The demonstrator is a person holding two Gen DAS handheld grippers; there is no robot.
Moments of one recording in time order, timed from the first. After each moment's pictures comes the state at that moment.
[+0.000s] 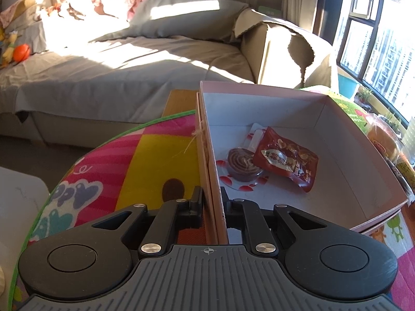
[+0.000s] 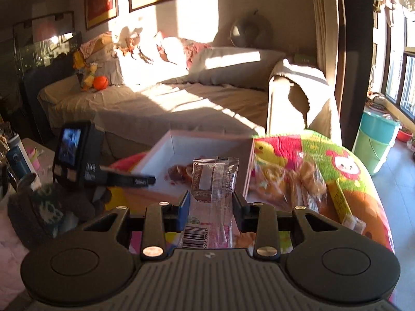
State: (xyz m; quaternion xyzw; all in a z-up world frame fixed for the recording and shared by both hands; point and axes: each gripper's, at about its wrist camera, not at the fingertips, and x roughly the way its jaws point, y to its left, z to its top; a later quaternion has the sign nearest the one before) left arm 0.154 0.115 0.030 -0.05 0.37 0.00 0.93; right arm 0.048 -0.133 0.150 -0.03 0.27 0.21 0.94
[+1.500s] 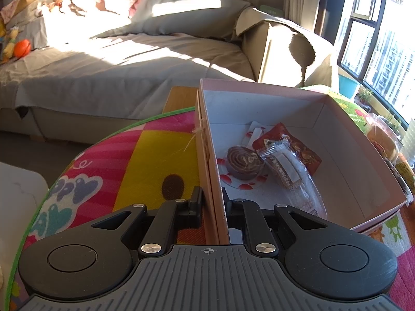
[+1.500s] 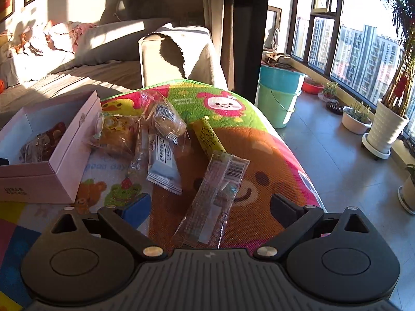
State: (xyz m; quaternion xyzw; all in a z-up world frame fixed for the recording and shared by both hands) left arm 0.152 0.116 0.027 -0.05 0.38 0.00 0.93; right arm 0.094 -0.250 0.040 -0.01 0.34 -0.04 0.94
